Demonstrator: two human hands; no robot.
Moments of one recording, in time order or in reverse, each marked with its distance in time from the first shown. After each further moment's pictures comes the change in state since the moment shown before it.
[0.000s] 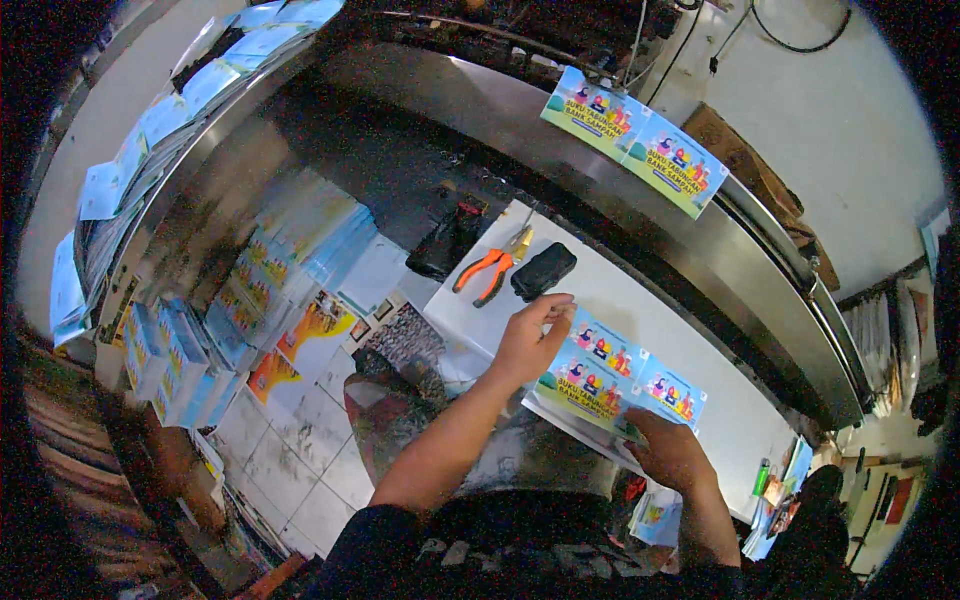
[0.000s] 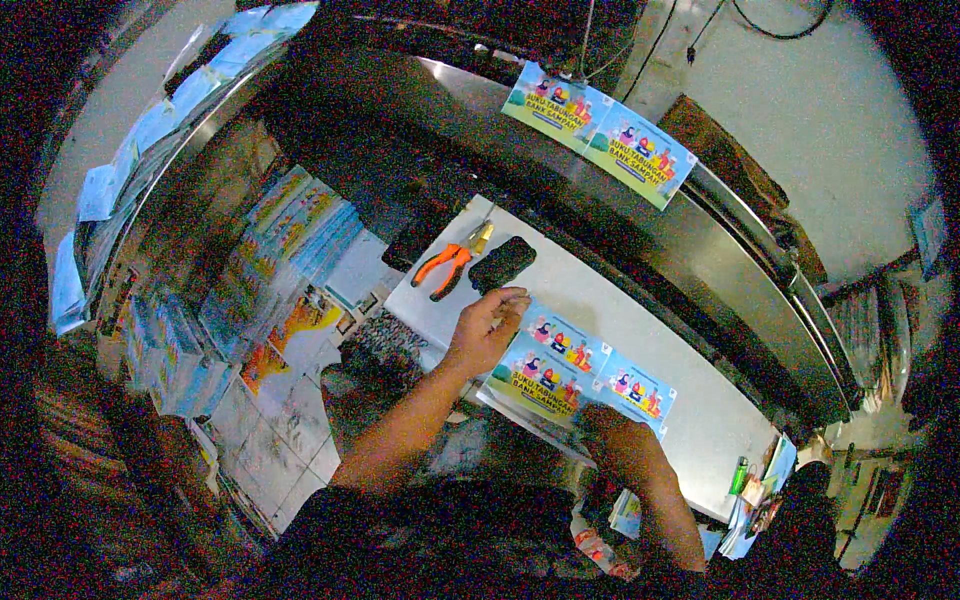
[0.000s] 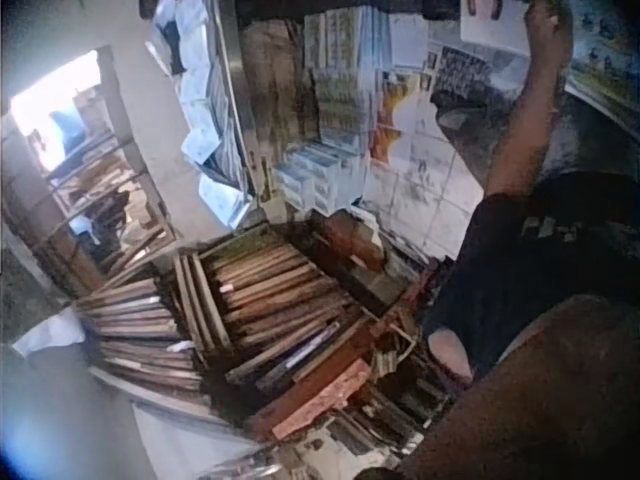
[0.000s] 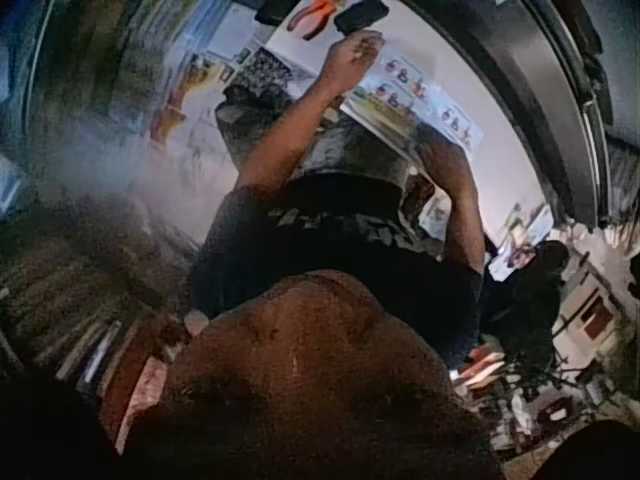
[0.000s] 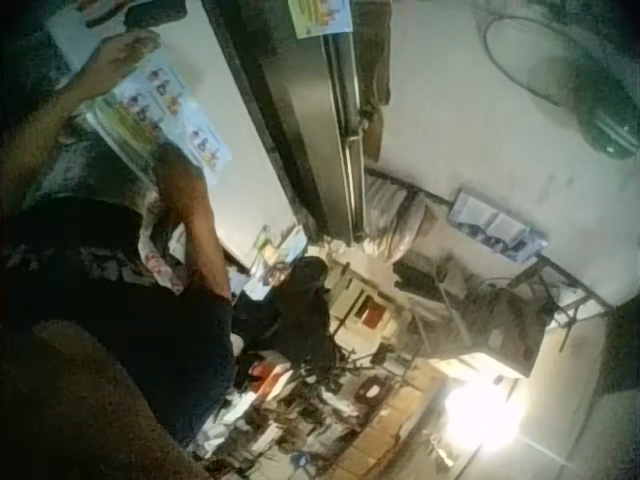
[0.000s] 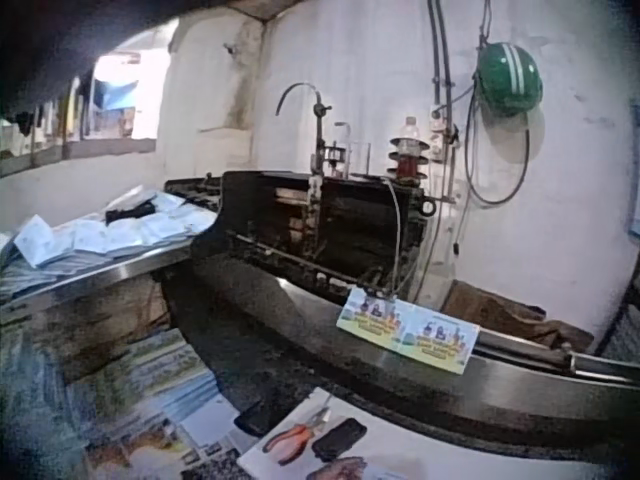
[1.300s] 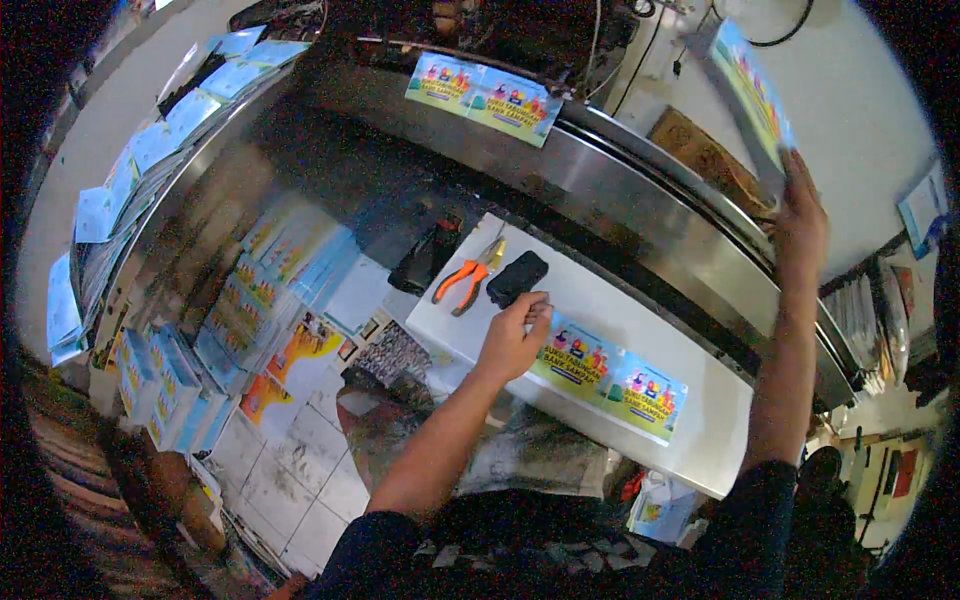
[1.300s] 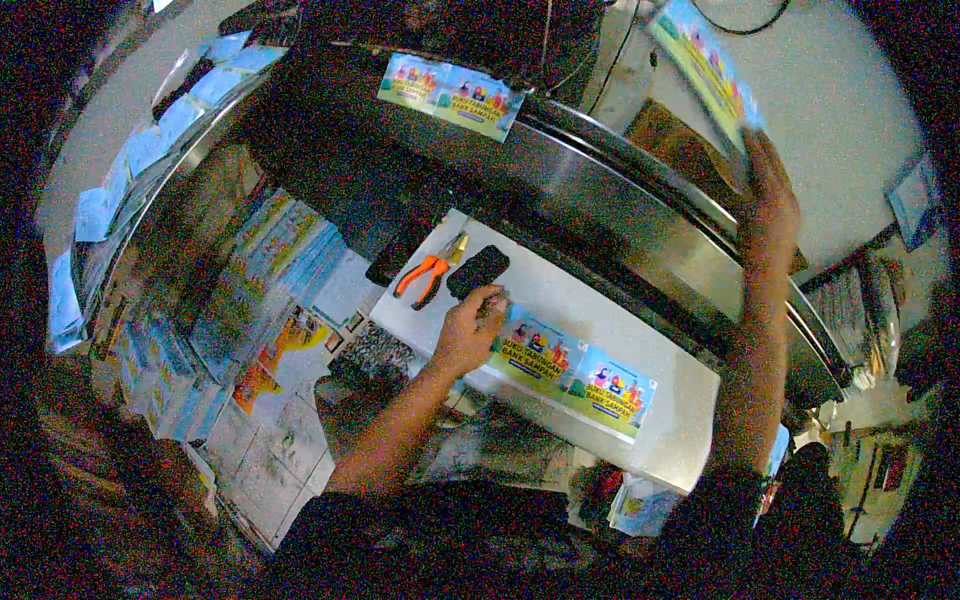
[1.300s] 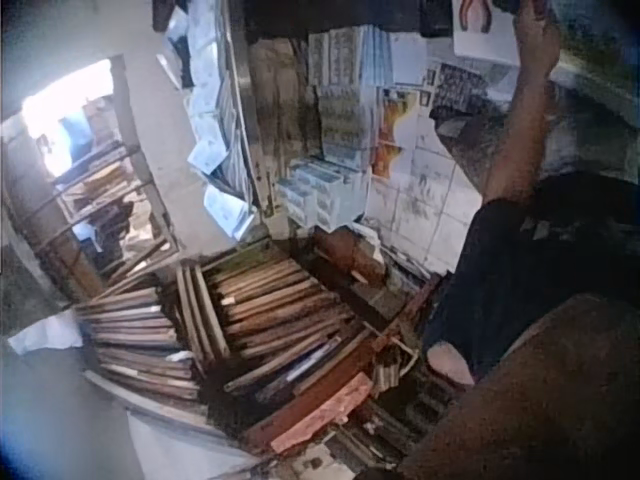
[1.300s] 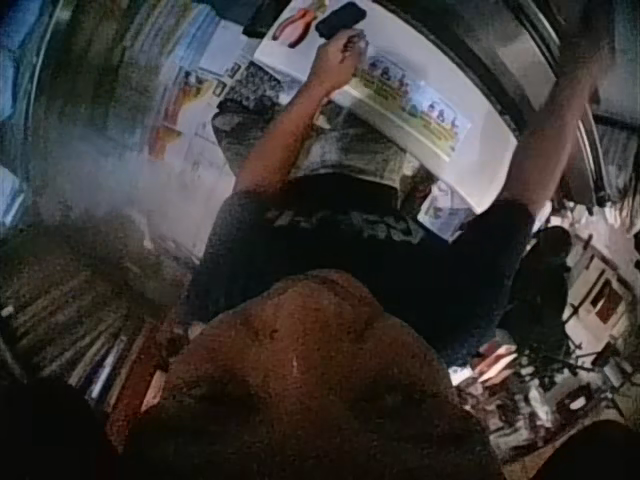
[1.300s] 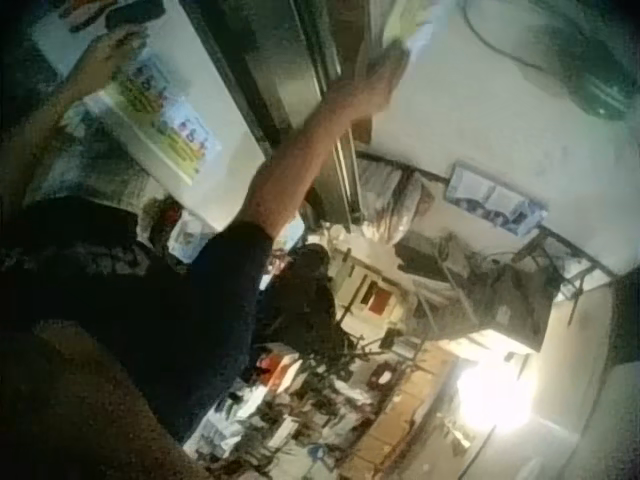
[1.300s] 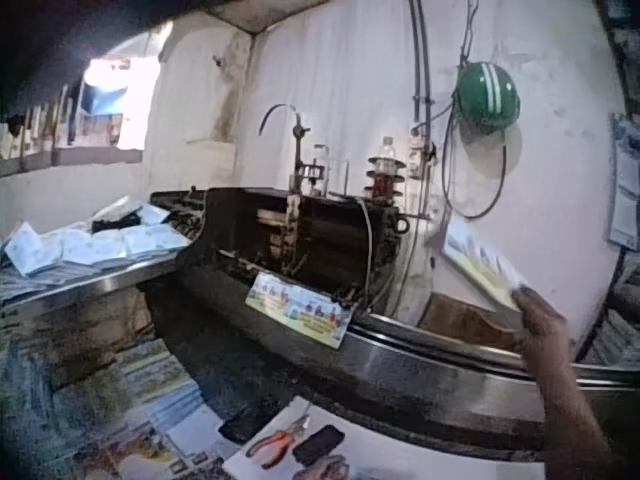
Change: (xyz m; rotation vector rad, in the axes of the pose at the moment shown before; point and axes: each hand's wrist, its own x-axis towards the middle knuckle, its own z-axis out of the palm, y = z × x) left_hand 0.006 0.022 0.000 0.158 0.004 -0.018; right_hand 0.061 0.065 -0.249 -0.289 1.440 -0.134
